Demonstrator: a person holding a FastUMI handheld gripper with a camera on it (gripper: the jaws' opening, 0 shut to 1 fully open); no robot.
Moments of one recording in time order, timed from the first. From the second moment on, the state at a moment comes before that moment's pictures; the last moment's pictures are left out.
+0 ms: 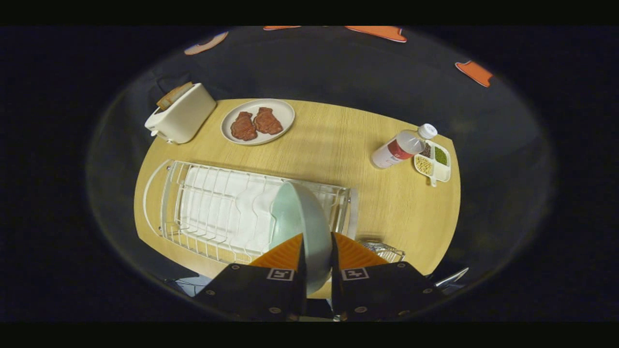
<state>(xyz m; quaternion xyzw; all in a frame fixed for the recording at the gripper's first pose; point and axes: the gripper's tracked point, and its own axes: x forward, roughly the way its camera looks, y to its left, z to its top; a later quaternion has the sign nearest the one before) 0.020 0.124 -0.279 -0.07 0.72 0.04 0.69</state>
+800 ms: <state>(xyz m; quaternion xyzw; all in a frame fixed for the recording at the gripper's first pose) -0.015 0.096 -0.190 0.02 0.67 0.06 0.74</state>
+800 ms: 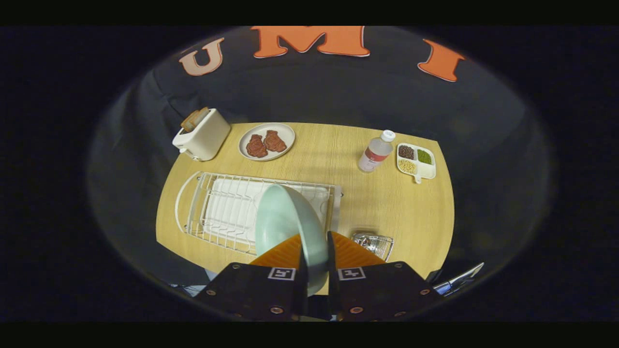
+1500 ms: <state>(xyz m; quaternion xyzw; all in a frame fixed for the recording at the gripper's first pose) -0.168 0.102 -0.216 0.19 0.65 0.11 0.73</state>
